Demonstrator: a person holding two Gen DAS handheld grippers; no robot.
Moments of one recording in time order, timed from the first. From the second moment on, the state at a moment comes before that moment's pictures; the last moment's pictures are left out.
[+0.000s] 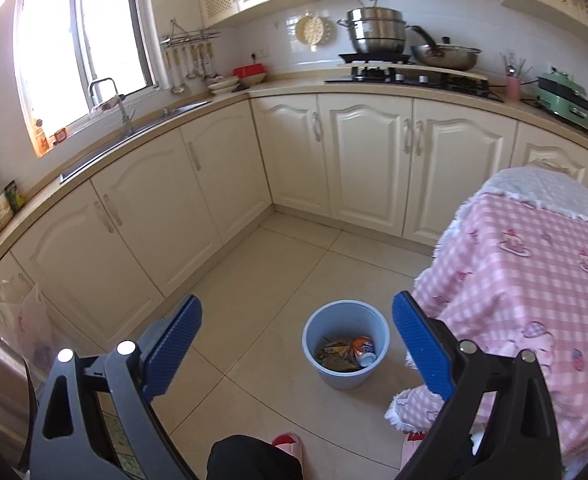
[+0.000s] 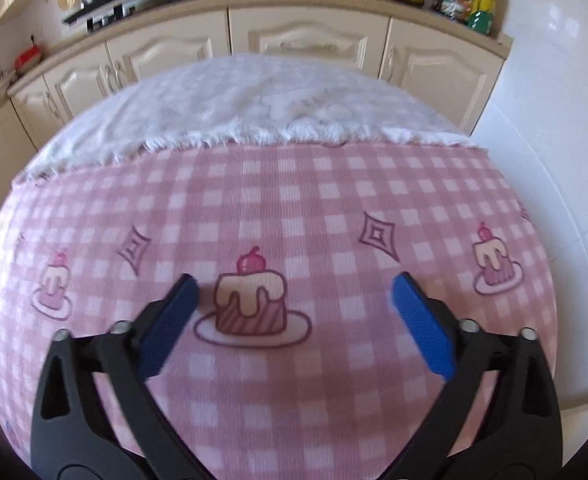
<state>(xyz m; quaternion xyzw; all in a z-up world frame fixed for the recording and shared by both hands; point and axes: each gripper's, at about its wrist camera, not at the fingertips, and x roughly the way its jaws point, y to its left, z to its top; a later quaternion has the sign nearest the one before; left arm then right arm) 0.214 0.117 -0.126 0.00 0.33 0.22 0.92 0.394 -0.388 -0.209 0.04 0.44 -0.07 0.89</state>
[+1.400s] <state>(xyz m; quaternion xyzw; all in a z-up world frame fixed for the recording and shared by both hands) 0.257 0.170 -0.188 -0.09 0.37 0.16 0.91 0.399 -0.386 -0.208 0.03 0.44 -0.08 0.89</state>
